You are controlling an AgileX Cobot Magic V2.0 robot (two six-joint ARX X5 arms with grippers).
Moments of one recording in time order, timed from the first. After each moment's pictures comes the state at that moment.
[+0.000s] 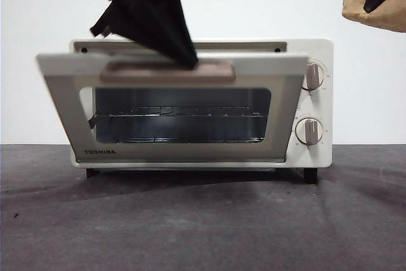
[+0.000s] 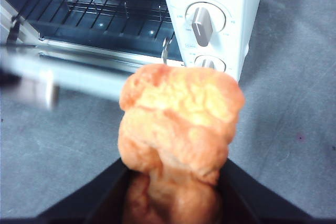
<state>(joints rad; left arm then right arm) -0.72 1.40 1.13 -0.56 0.25 -0.04 0.55 0.74 0.82 -0.72 0.02 0.34</state>
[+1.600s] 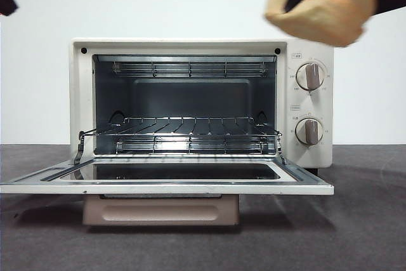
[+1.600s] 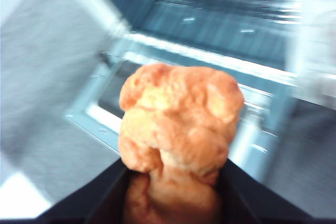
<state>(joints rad) -0.38 0.69 0.80 -0.74 0.23 -0.10 0.62 0.95 0.82 -0.47 -0.24 0.37</state>
